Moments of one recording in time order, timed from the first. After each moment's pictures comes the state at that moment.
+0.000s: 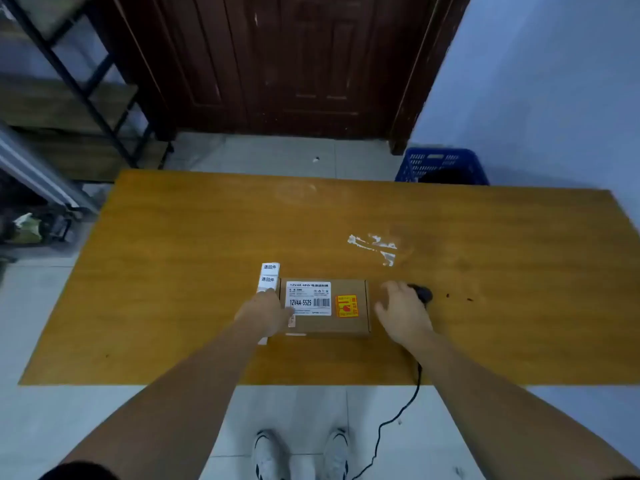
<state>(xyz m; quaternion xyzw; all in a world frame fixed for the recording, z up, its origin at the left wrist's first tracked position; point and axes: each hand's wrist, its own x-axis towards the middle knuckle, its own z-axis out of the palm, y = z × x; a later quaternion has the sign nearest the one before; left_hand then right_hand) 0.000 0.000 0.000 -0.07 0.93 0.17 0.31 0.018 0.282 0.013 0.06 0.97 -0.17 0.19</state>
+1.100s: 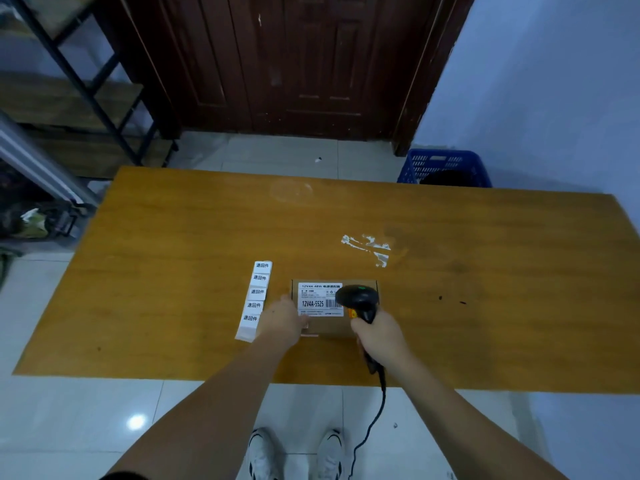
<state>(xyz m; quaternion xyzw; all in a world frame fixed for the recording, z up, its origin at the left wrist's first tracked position) 0.019 0.066 -0.028 -0.16 0.93 0.20 0.25 0.056 0.263 0.030 0.19 0.82 -0.48 0.26</state>
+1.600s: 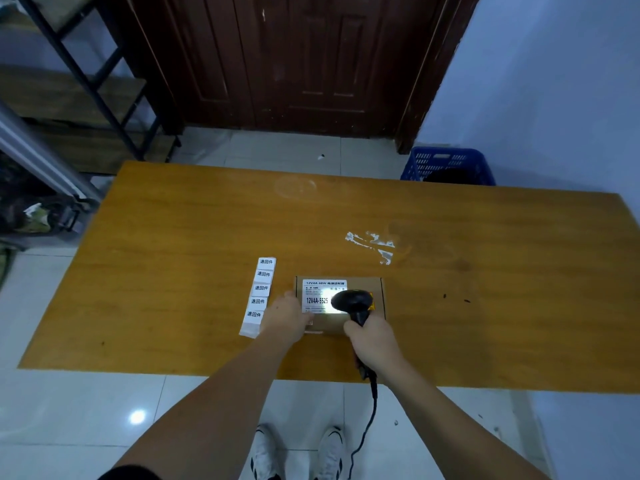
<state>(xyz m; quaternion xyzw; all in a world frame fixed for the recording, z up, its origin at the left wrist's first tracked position) 0.019 0.063 -0.034 -0.15 0.93 0.22 0.24 0.067 0.239 0.040 0.19 0.82 -0.46 0.27</state>
